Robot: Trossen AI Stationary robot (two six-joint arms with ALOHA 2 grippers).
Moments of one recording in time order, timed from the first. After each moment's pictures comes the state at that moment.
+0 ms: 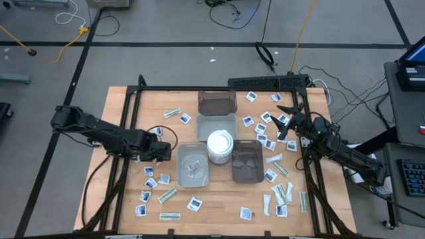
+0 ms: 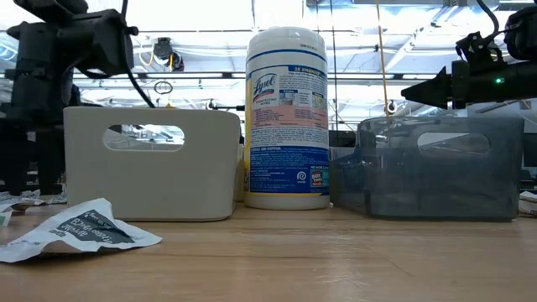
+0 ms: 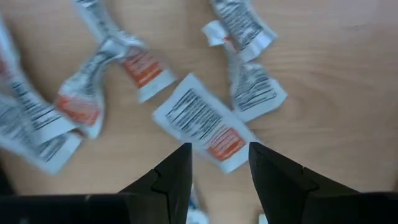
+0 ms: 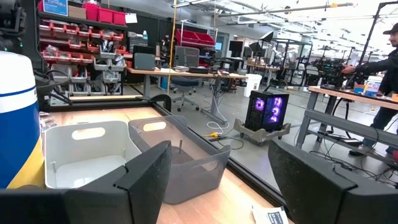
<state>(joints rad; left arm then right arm) -0.15 1.25 0.57 -0.84 0.09 -1.71 -0.54 0.01 0.02 0.07 0.03 -0.12</state>
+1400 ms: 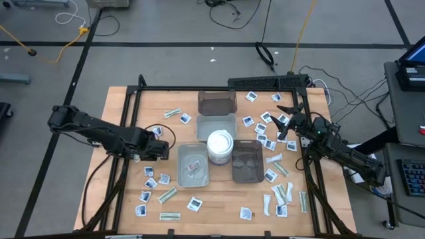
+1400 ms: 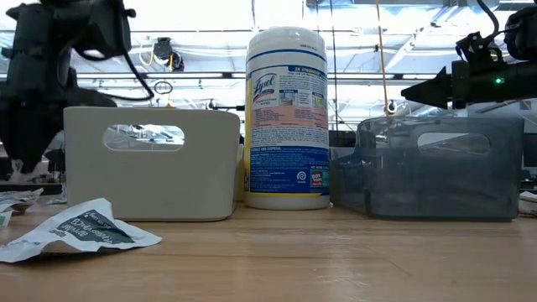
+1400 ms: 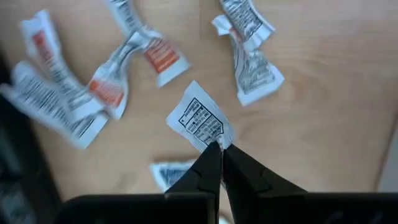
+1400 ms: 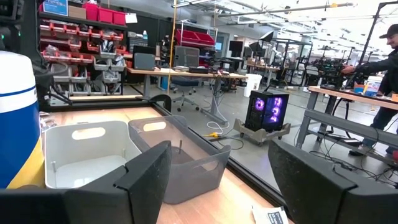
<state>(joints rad) -0.16 1.18 0.64 -1.00 0.11 -1.71 -0.54 0.01 0.02 0.07 0.02 -0.12</state>
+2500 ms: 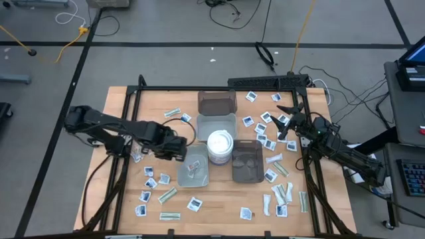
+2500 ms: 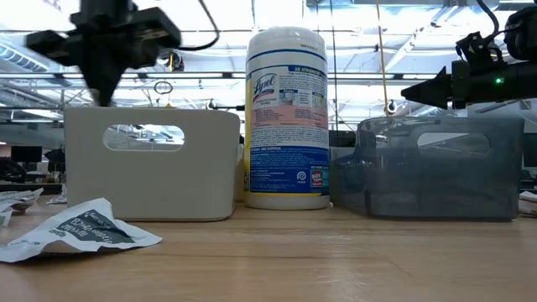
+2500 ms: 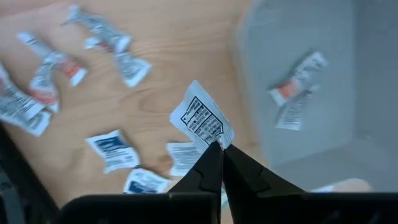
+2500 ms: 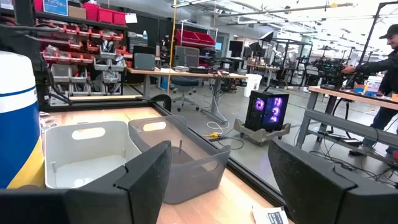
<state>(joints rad) -0.15 1.46 1.17 -1.19 0.08 -1.50 -0.54 0.01 0.02 0.07 0.03 -0.12</state>
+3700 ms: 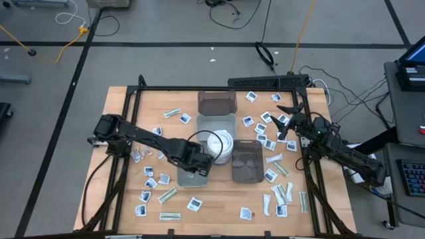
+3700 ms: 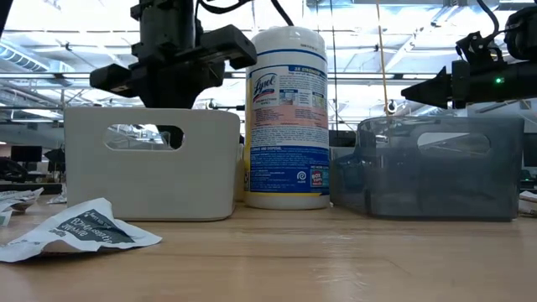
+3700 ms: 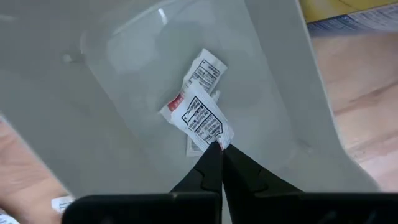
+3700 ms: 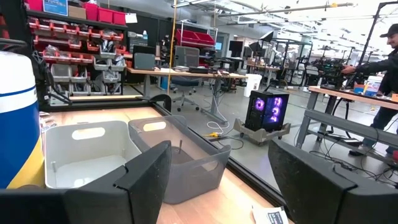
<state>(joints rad) -0.23 1.84 1.38 -0.99 0.00 -1.41 -0.54 0.01 0.02 0.07 0.03 -0.12</state>
